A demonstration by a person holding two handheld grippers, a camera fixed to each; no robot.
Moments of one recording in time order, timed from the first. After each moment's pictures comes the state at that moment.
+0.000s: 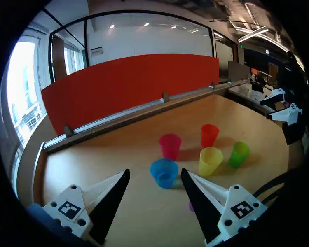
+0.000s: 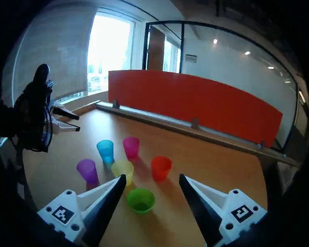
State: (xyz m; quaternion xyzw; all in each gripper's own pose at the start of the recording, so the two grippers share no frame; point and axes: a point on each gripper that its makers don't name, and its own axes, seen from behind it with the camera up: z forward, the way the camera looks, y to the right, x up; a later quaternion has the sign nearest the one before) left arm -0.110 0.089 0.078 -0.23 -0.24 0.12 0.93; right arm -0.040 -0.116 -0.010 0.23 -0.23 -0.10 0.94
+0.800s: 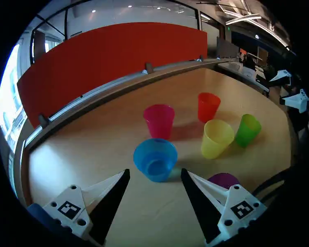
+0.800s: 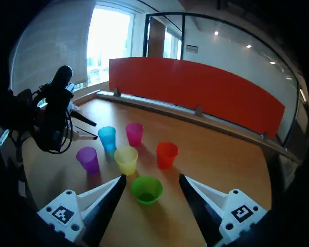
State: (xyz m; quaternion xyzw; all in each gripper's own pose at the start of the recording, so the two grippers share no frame) left arm -0.213 0.117 0.111 -0.29 -0.32 0.15 0.89; right arm -0.080 -0.123 -0.023 0.22 -0.26 -0.11 0.93
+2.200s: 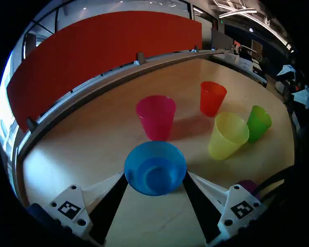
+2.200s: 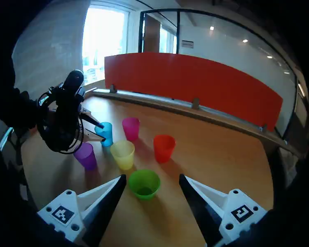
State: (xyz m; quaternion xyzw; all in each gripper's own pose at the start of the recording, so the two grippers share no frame) left arm -0.257 0.140 0.140 -0.32 -0.34 0.17 0.87; right arm -0.092 -0.114 -0.028 0.21 -0.28 -0.09 0.93
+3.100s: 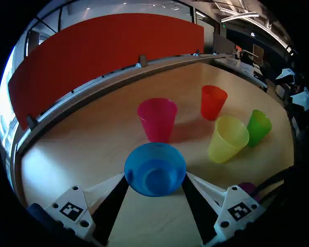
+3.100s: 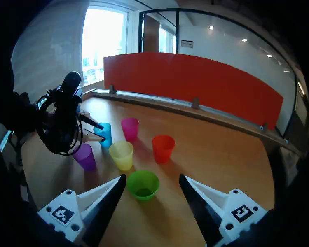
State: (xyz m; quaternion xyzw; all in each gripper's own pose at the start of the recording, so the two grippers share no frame) left arm -0.254 0.143 0.140 -0.32 -0.33 0.15 0.88; right arm -0.094 -0.113 -0.022 0.21 -0.28 -0.09 0.93
